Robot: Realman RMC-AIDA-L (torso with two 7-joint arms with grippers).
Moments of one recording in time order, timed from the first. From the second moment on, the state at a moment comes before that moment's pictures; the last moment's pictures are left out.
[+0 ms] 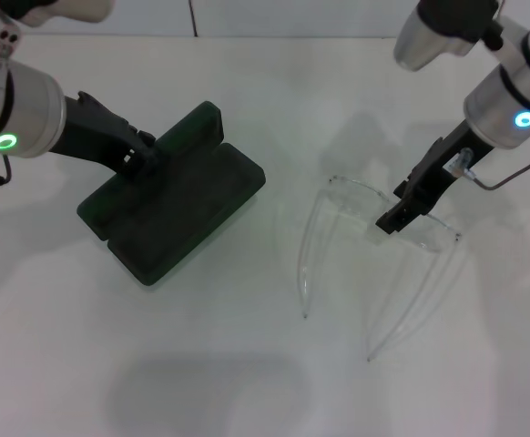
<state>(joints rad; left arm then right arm) -0.44 -2.09 1.42 1.71 2.60 1.48 -2.54 0.99 2.02 -1.24 -0.75 -2.51 -1.42 2.25</state>
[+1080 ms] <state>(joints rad) -0.41 -2.09 1.42 1.71 2.59 1.47 -2.54 0.98 2.02 -1.26 -0.75 -2.47 -1.40 2.27</state>
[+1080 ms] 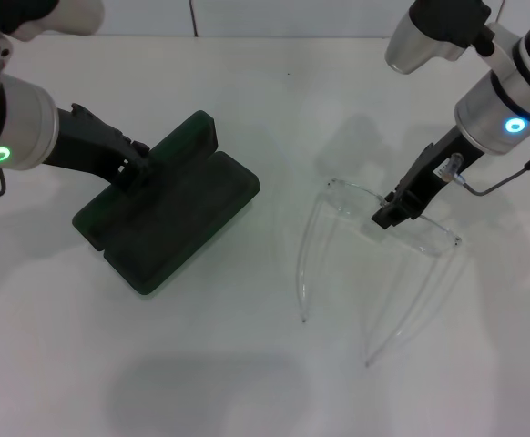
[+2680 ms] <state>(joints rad) -0.39 -2.09 1.42 1.74 2.60 1.47 -2.51 0.68 2.02 -1.03 -1.33 -2.38 -1.66 2.27</state>
